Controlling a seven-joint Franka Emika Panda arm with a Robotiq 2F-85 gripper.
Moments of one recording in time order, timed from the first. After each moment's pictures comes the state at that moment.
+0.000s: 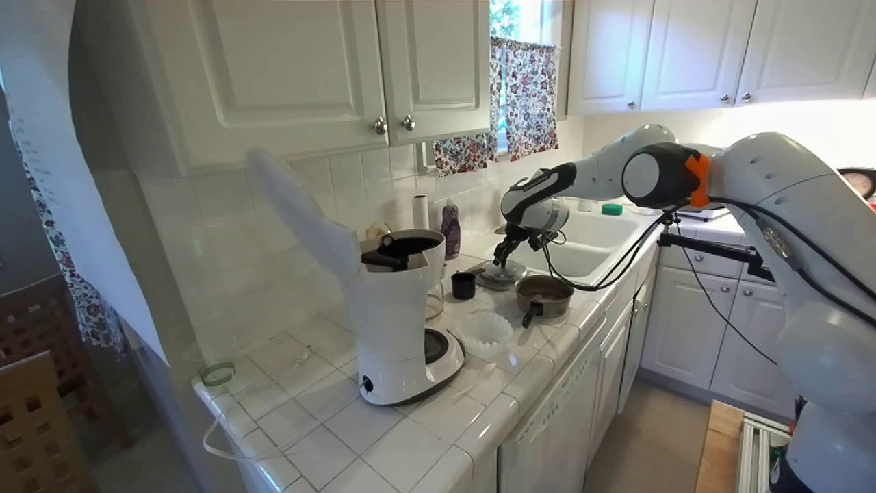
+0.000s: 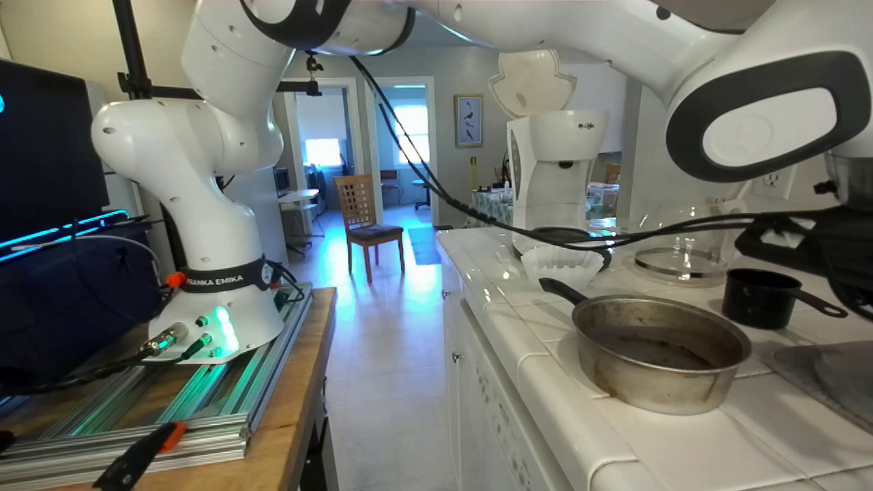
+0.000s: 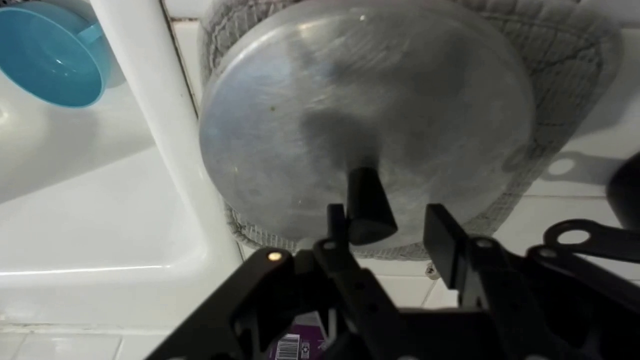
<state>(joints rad) -0.68 0.88 0.18 -1.27 0.20 2.59 -0.75</state>
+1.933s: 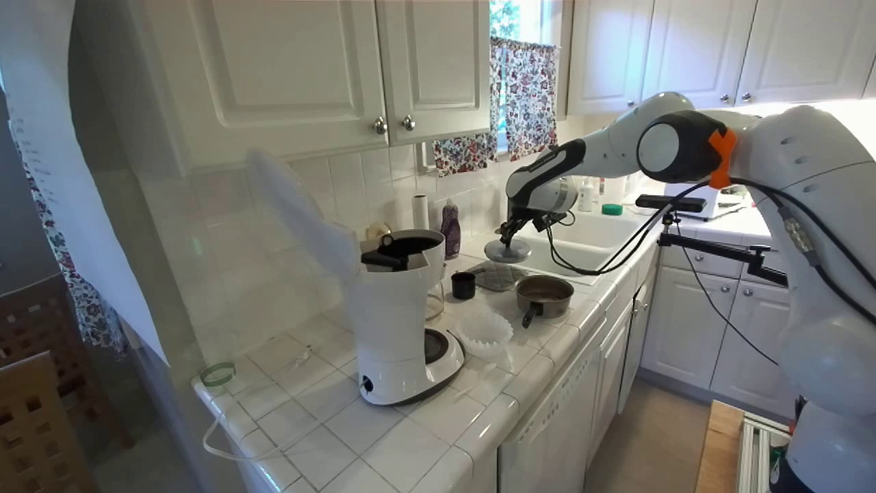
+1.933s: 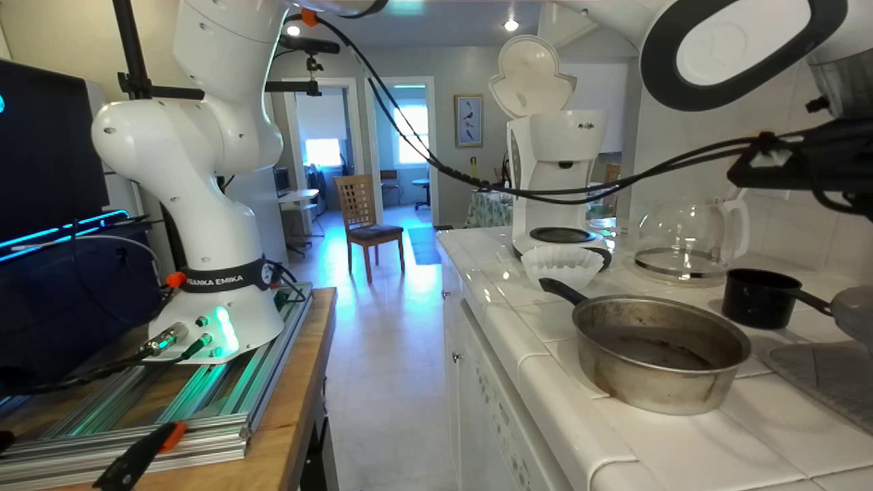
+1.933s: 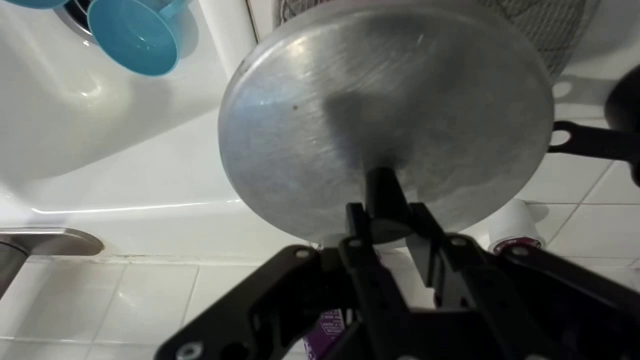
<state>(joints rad) -0.67 0.70 0.14 -1.43 0.20 2.68 -0.65</state>
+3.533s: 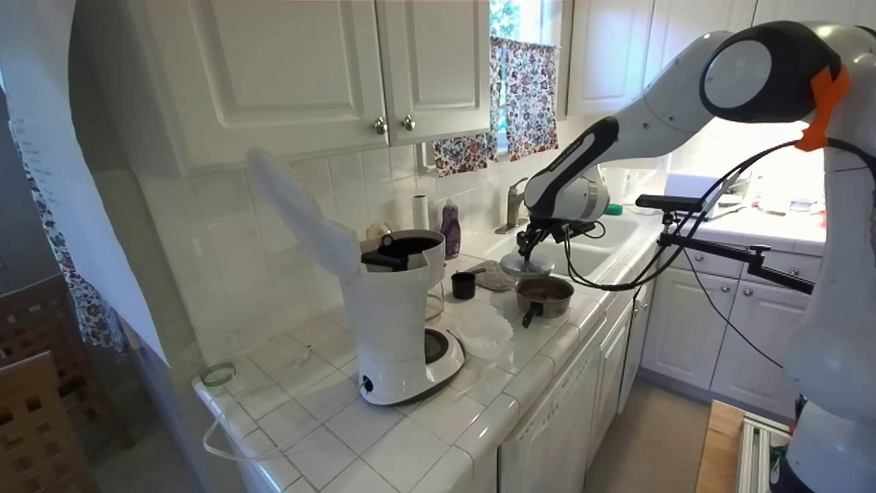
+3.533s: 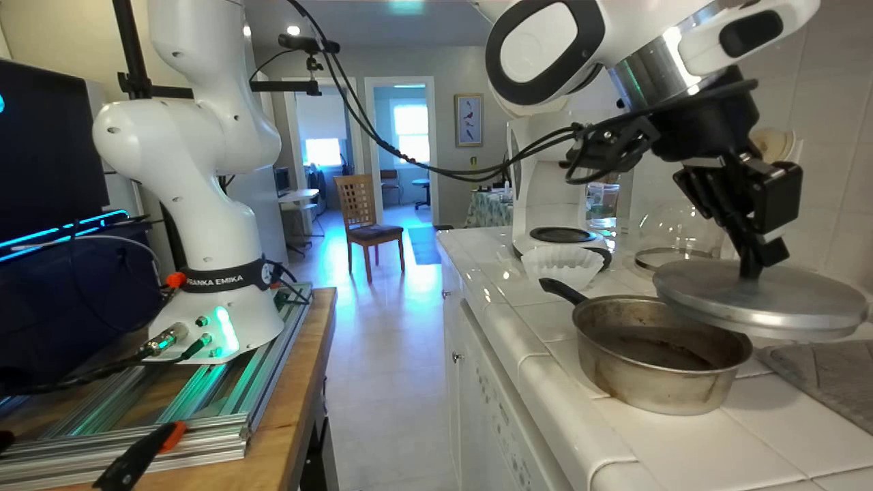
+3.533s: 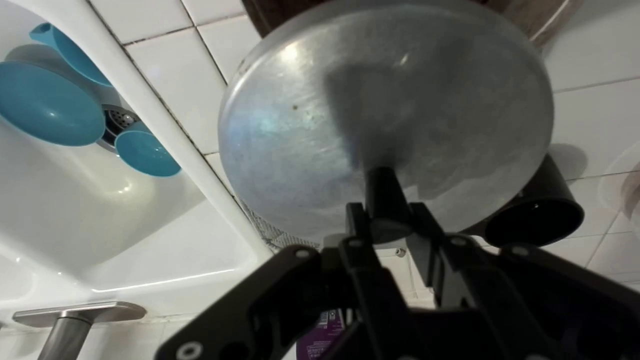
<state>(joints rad) -0.61 0.29 0.10 -2.06 0.23 2.88 -0.47</state>
